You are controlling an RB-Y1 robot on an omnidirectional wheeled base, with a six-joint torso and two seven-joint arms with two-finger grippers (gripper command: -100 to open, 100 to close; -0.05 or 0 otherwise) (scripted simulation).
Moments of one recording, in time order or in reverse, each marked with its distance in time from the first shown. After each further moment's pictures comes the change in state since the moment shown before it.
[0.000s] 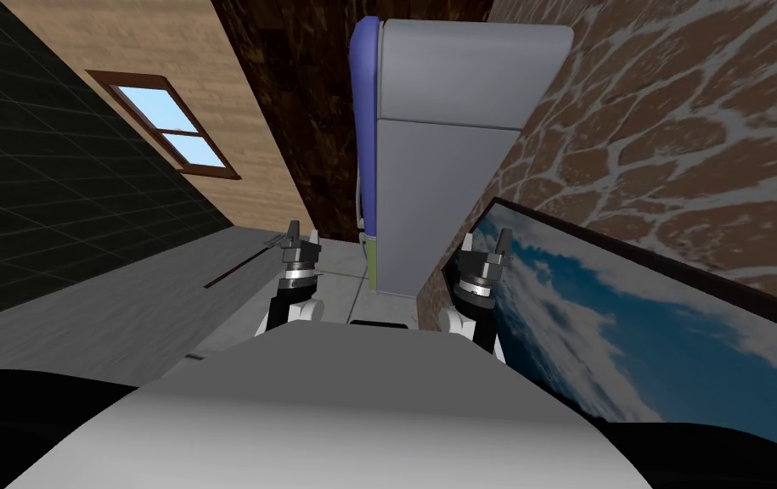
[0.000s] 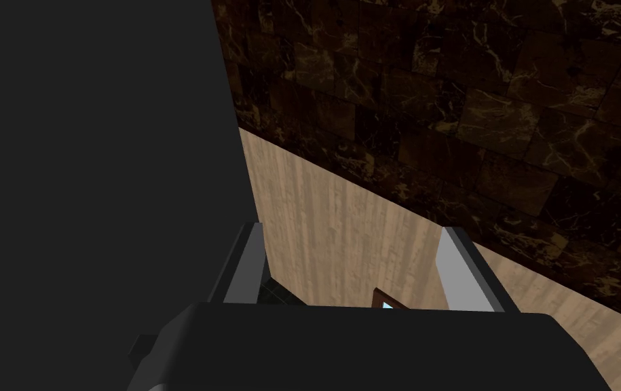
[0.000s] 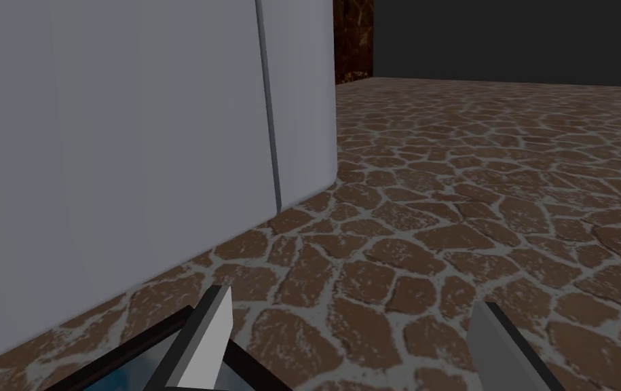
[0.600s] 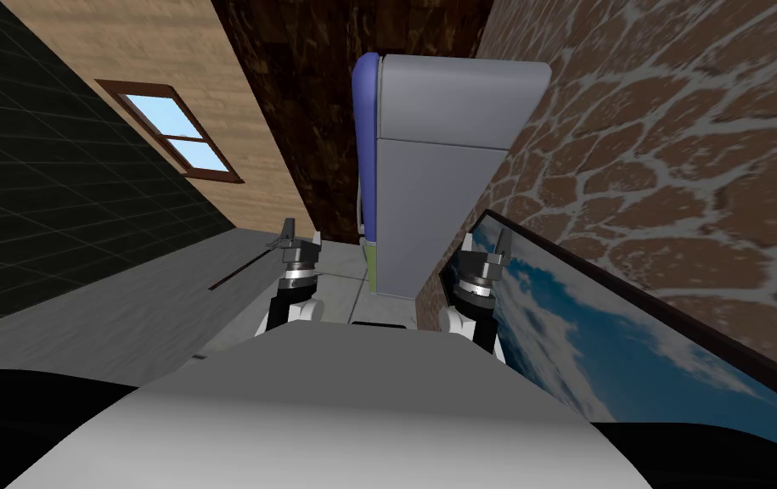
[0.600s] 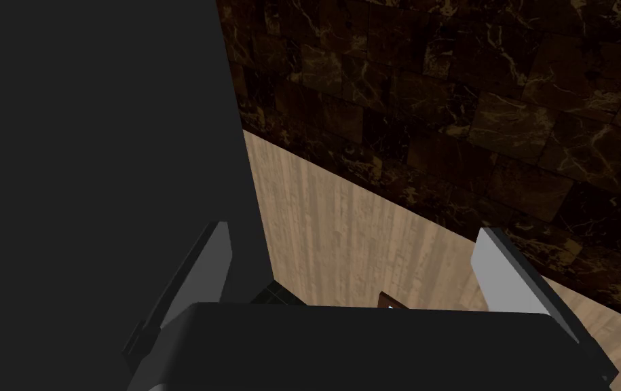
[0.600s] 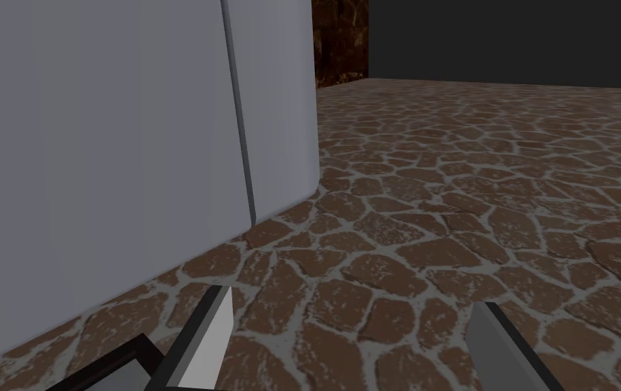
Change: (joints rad) left arm 0.000 0.000 0.000 0.000 0.000 0.000 0.000; right arm 0.000 0.000 0.000 0.000 0.000 0.000 0.000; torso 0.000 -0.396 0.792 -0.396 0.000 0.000
